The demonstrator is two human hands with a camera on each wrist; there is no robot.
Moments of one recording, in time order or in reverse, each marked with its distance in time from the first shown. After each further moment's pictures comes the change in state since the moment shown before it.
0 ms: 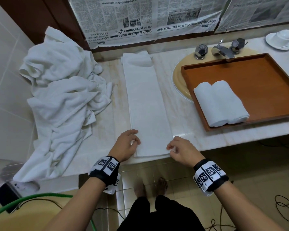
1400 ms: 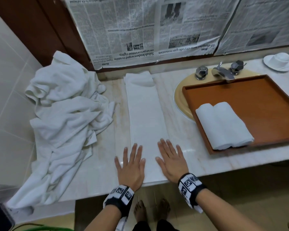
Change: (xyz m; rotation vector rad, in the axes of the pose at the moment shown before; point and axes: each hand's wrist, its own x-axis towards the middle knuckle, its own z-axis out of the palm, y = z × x) left_hand 0.004 0.008 0.049 0.368 0.091 -0.235; right_hand 0.064 -0.001 0.042 -0.407 0.075 -0.008
